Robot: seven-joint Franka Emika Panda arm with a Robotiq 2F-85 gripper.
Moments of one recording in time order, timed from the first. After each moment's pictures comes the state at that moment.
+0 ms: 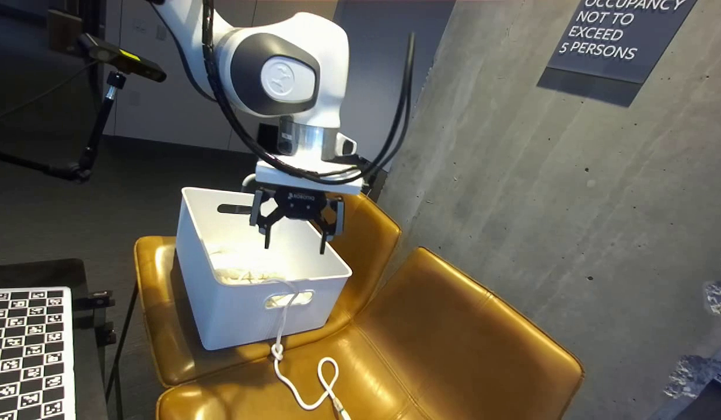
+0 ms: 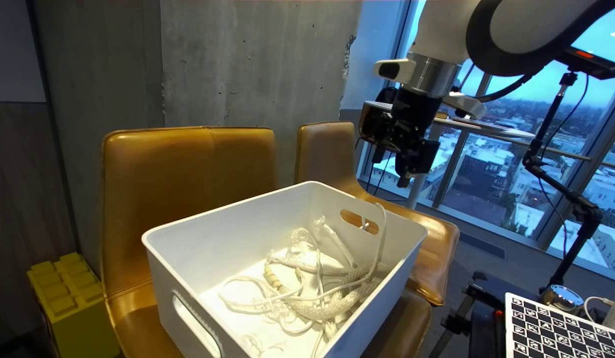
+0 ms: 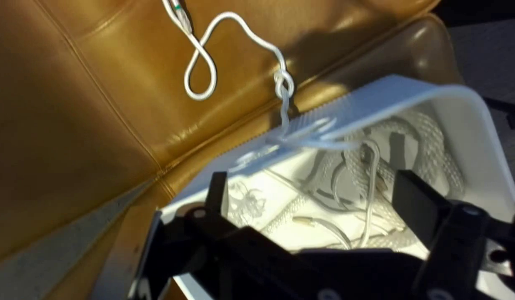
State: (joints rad) arm -0.07 0.13 0.02 -2.16 -0.17 2.42 -0.93
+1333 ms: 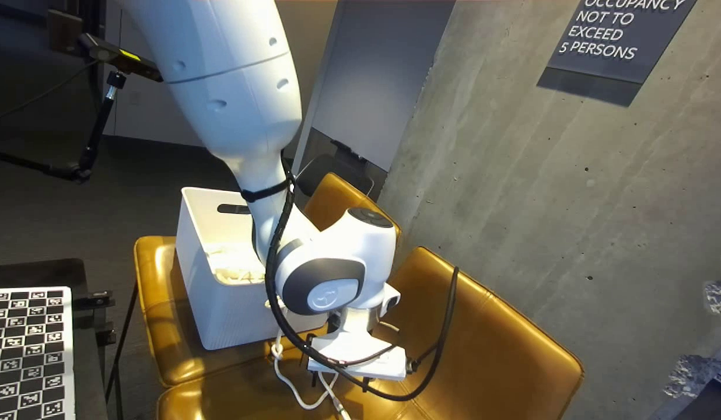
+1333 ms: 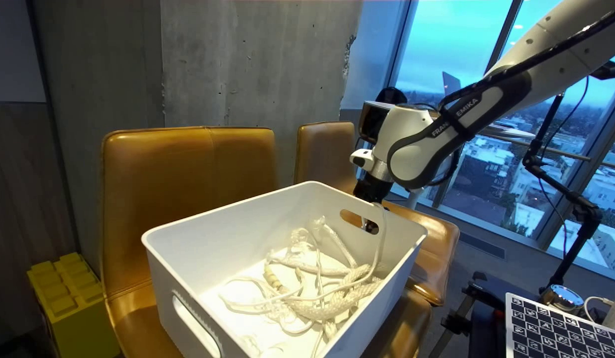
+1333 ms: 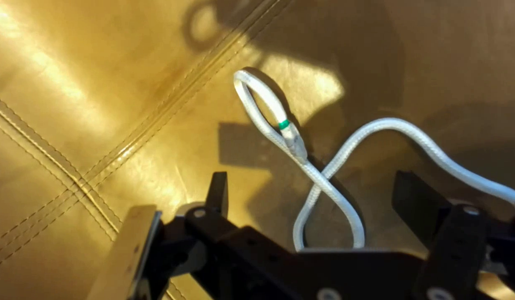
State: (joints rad) arm -0.23 0.76 -0.04 -1.81 -0.13 2.75 -1.03
